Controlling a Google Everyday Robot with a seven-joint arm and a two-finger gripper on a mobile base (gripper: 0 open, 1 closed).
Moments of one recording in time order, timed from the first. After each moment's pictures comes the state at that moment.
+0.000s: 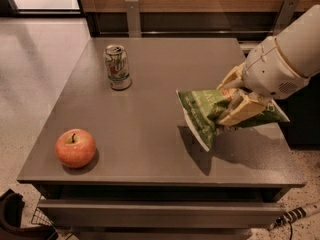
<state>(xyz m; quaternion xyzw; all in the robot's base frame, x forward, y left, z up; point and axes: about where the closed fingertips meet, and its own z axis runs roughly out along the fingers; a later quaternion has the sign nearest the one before) 0.456 -0.138 0.913 -0.70 0.66 0.09 0.26</state>
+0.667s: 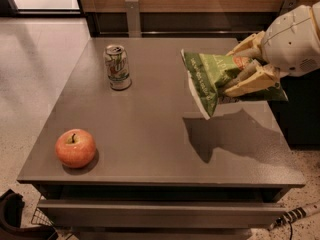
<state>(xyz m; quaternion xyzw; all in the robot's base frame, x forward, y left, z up) 0.483 -0.138 0.971 -0.68 0.62 0.10 0.38</state>
